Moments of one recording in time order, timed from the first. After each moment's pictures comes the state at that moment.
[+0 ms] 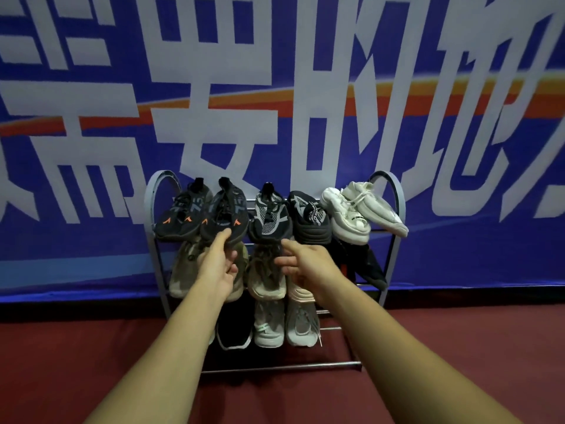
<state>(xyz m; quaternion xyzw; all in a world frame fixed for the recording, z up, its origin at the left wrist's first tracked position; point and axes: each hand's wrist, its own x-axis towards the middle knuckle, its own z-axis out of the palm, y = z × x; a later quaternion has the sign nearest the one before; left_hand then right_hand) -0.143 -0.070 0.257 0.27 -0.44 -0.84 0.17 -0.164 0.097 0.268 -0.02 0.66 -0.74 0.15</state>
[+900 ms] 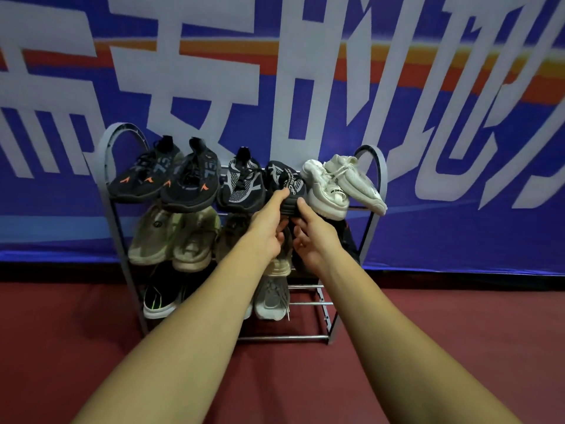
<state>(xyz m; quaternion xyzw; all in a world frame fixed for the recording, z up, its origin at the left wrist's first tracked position) -0.193 0.060 0.269 0.21 -0.50 -0.84 0.03 -0.202 0.149 0.255 0.07 0.53 -0.84 0.12</state>
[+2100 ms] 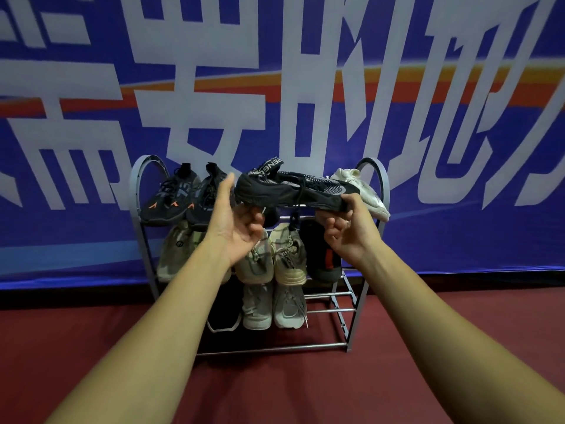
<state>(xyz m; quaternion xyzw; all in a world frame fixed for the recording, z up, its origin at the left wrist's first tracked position) -0.125 -0.019 0.311 0.09 -0.41 -0.91 0.04 -0.184 0.185 0.305 0.02 0.44 -0.88 0.14</state>
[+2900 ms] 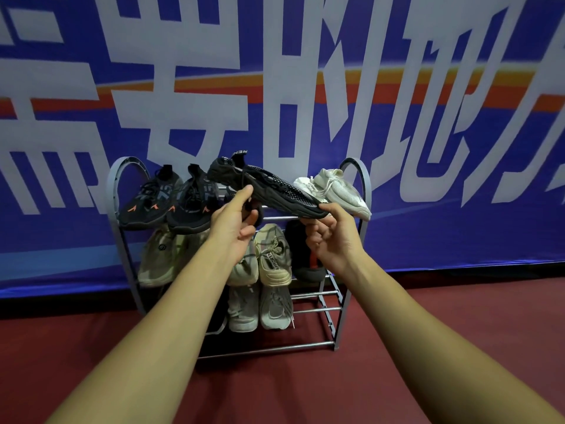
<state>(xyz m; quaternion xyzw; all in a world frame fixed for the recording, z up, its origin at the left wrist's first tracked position) -0.154 0.006 0.303 0.11 -0.44 -0.89 0.11 -0.181 0.191 0.287 -0.03 0.41 -0.90 0.17</state>
